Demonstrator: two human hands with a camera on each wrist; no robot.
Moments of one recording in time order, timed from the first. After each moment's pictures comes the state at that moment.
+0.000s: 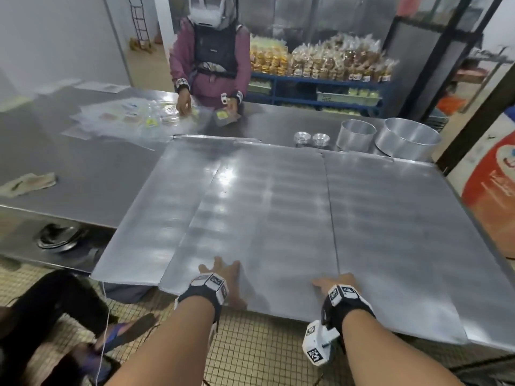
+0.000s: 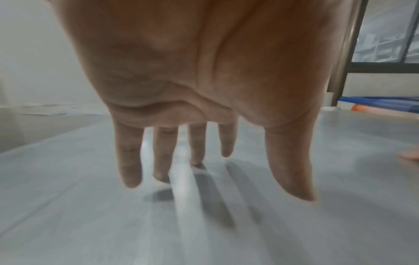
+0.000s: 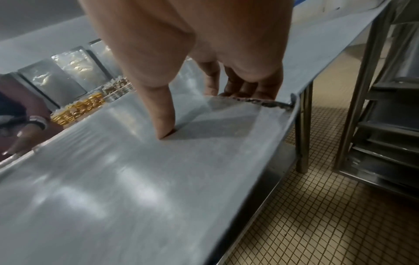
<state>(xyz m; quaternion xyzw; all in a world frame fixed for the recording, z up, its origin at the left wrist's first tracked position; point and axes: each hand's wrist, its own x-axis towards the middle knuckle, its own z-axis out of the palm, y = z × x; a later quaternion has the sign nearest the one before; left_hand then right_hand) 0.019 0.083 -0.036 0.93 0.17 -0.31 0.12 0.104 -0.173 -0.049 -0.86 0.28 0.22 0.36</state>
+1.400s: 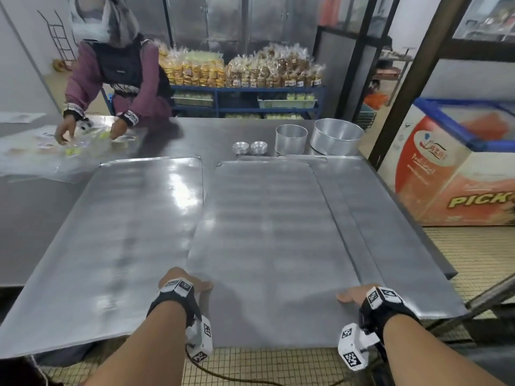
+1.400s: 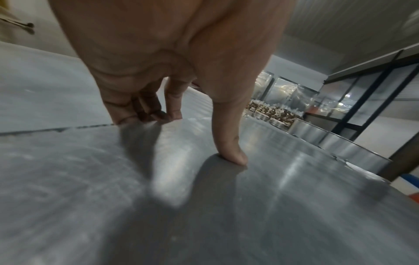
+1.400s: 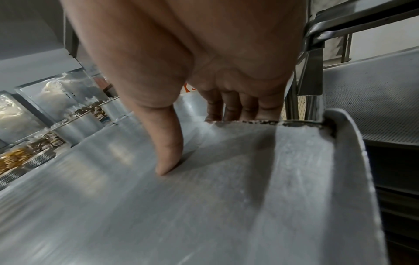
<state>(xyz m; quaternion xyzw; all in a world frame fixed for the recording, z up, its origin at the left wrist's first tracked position) 0.092 0.030 -0.004 0.86 0.37 -0.20 0.30 0.129 -0.356 -0.008 -0.86 0.32 0.29 0.27</state>
